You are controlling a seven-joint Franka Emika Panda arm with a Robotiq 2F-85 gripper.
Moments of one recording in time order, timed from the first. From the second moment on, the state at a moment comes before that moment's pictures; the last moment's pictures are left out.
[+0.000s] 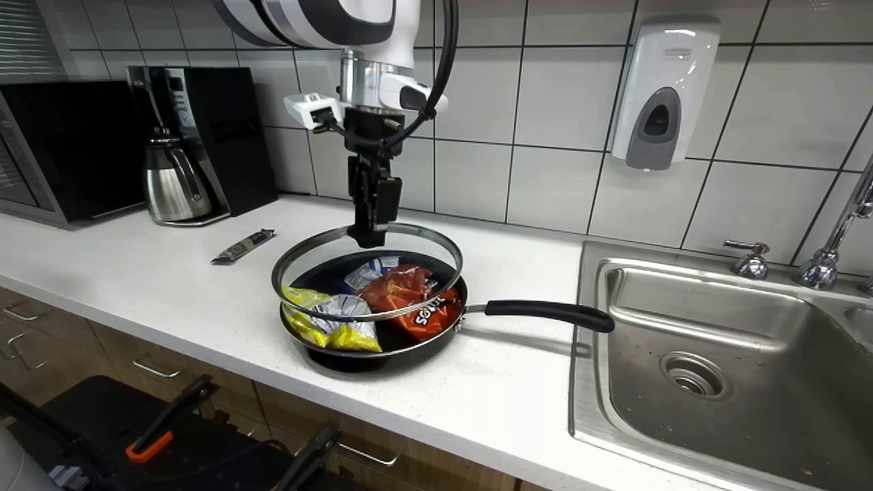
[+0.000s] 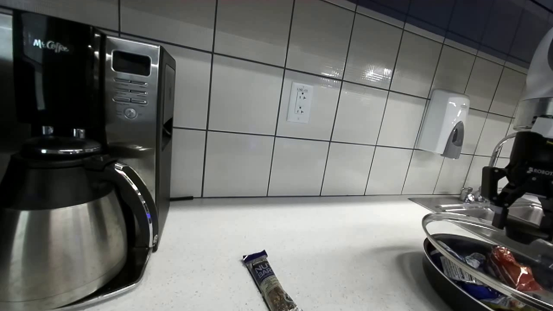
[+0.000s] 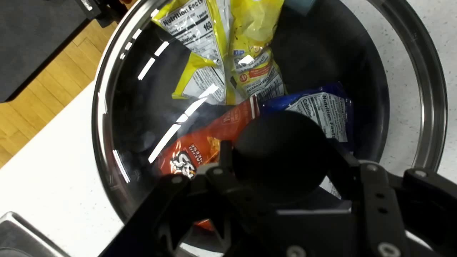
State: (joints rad) arm -0.09 -0.12 -0.09 -2.51 0.07 2.28 0.41
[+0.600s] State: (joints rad) arm -0.11 -0.11 -0.10 -2.53 0.02 2.25 0.42
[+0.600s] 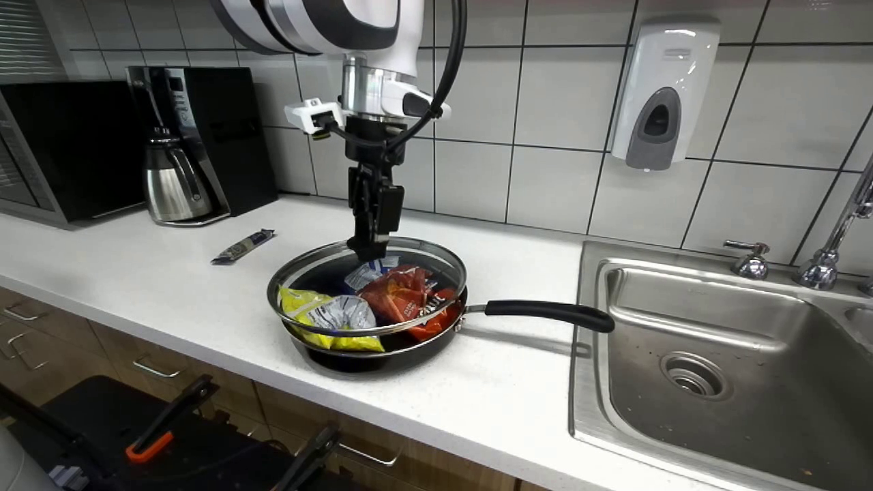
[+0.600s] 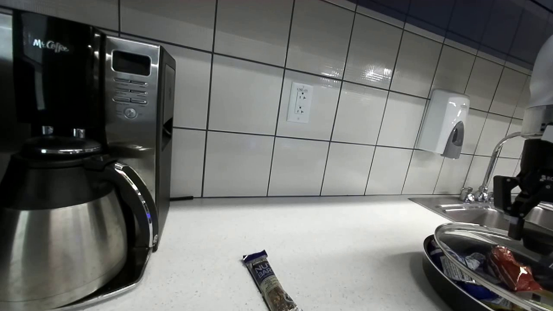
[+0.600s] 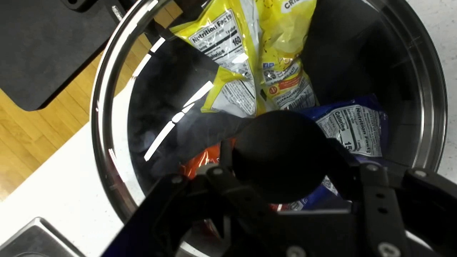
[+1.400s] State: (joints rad) arm -0.11 -0.05 -0.11 -2.53 0.02 2.28 0.42
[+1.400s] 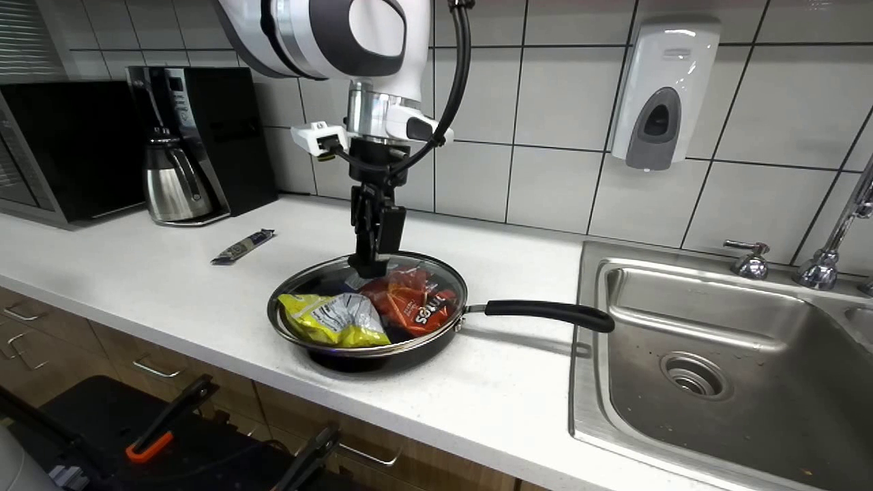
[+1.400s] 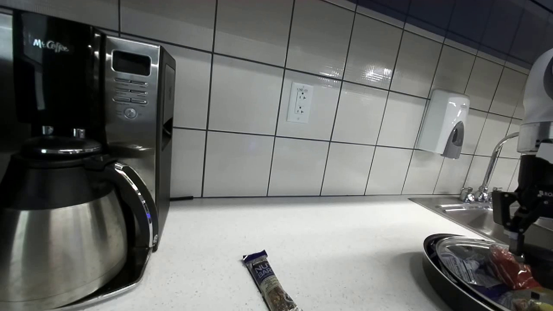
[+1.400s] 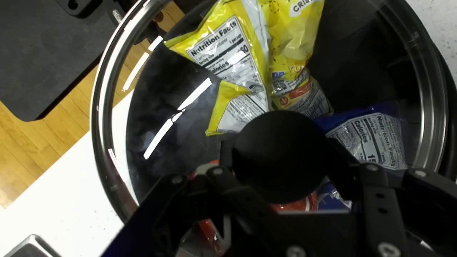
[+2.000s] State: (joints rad) arm -0.10 -0.03 -0.10 -2.53 0.05 2.36 0.41
